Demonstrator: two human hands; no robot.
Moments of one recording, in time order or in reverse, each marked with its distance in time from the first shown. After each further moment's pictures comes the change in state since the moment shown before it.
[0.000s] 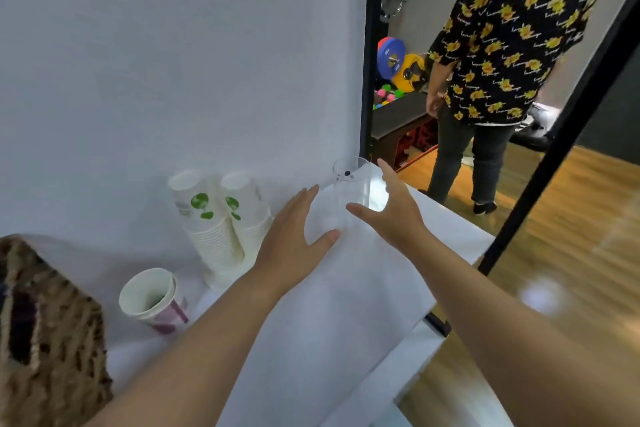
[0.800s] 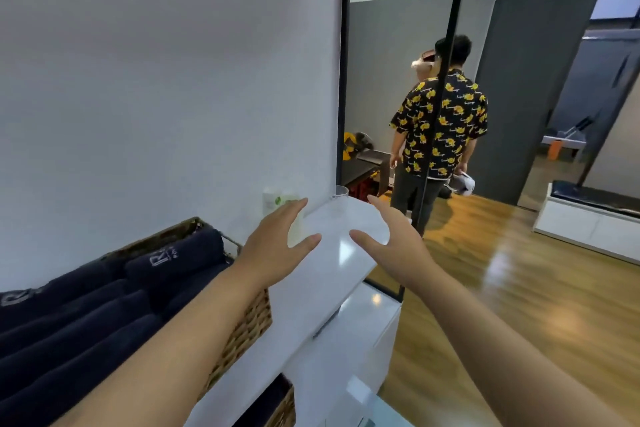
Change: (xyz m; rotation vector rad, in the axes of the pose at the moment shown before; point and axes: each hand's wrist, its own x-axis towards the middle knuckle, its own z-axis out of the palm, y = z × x) left_hand -0.295 0.033 -0.240 0.035 -0.033 0.355; right_hand -0.392 -0.280 -0.058 -0.147 0.175 -0.077
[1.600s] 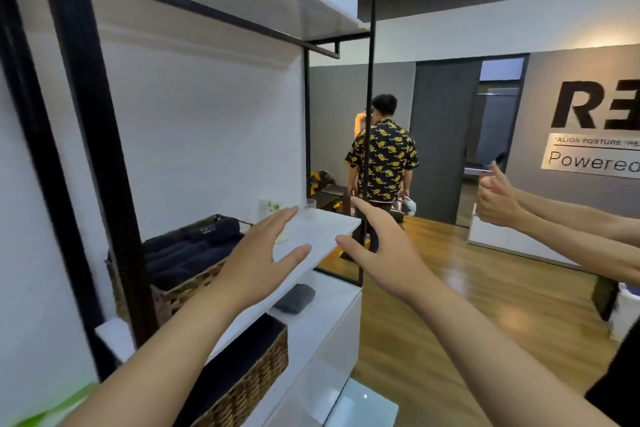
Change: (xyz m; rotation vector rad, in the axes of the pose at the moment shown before) left_hand -0.353 0.149 -0.134 -0.043 0.047 0.243; right_hand -0.373 -0.213 -0.102 -0.057 0.151 -0.139
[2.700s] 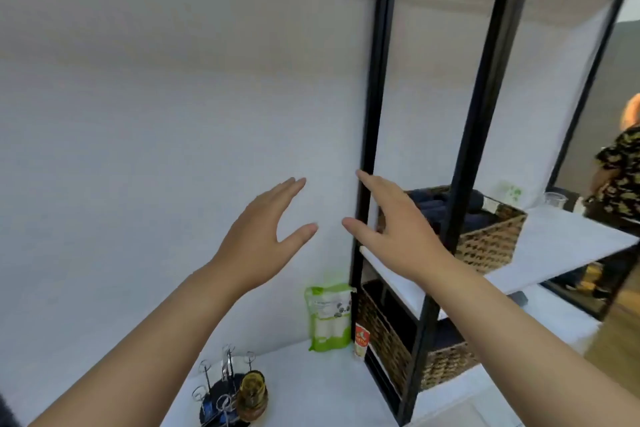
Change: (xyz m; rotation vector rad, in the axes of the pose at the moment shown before) left_hand -0.340 -0.138 -0.314 0.371 0.349 -0.407; right_hand -0.066 -0.320 0.321 0.184 -0.418 -0.478
